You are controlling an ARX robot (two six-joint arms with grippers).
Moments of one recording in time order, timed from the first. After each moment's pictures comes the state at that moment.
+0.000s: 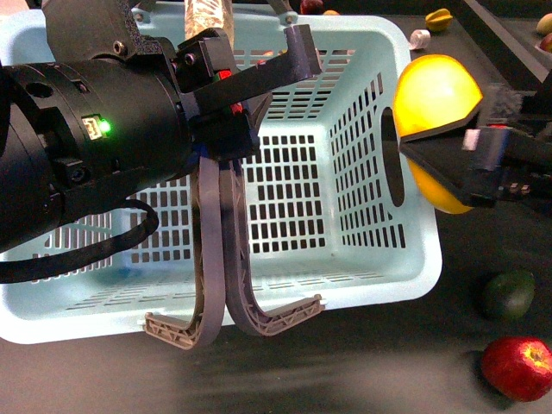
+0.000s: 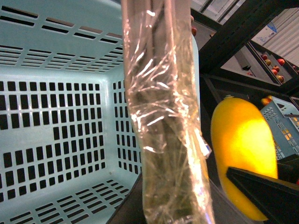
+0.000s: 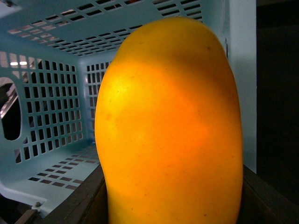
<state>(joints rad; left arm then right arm) -0.52 1.71 0.54 0.98 0.02 -0.48 0.24 1.64 0.49 0.66 -0.34 0.31</state>
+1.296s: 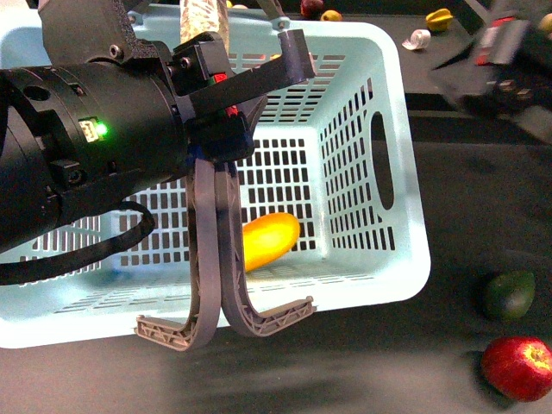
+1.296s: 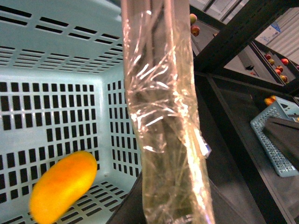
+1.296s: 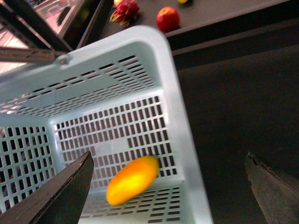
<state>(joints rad) -0.52 1.71 0.54 0.97 0.02 -0.48 0.24 1.51 0.51 0.60 -0.10 0.43</state>
